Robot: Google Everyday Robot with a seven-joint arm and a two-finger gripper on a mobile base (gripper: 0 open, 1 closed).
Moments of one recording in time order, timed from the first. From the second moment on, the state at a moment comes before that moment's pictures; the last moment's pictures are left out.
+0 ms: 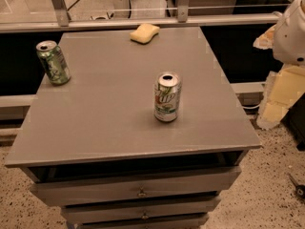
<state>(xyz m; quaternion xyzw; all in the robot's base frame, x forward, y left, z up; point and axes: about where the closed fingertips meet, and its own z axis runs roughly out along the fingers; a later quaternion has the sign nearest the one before) 0.438 -0.217 0.976 -0.60 0.78 -0.03 0.16</state>
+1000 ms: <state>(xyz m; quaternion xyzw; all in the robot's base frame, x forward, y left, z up) 0.471 -0.189 0.937 -0.59 0.77 0.06 0.24</state>
